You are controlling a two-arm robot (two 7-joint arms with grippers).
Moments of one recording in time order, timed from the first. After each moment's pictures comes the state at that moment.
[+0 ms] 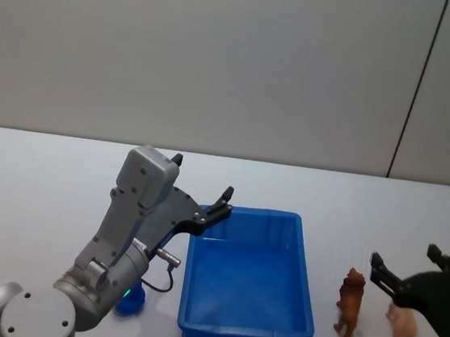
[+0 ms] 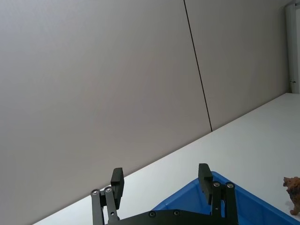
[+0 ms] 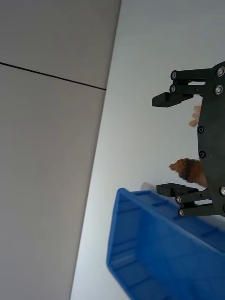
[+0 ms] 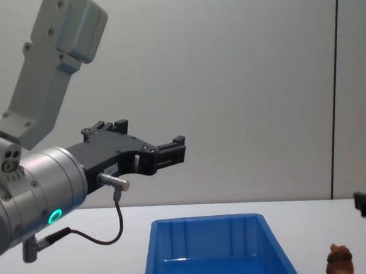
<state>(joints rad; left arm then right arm) -0.24 0.38 0.45 -1.63 -0.20 0.01 -0.01 -0.02 0.36 -0.20 -1.71 0.29 0.17 0.03</state>
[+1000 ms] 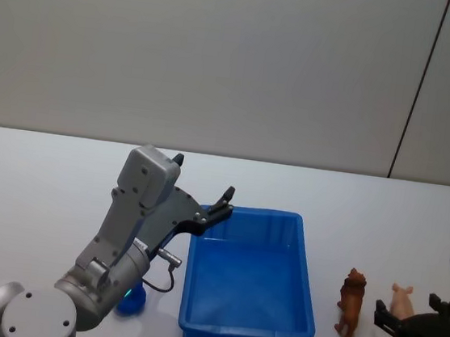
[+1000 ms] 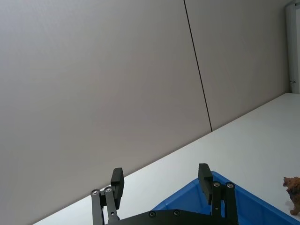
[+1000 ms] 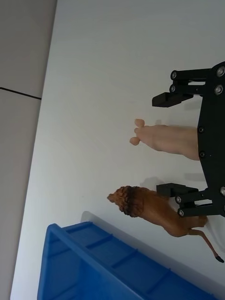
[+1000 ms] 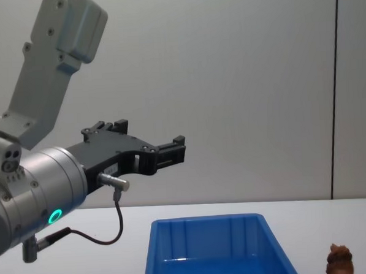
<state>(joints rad) -0.24 0.38 0.45 -1.63 -0.20 0.01 -0.01 0.02 0.32 -0.21 -1.57 0.25 0.33 0.01</state>
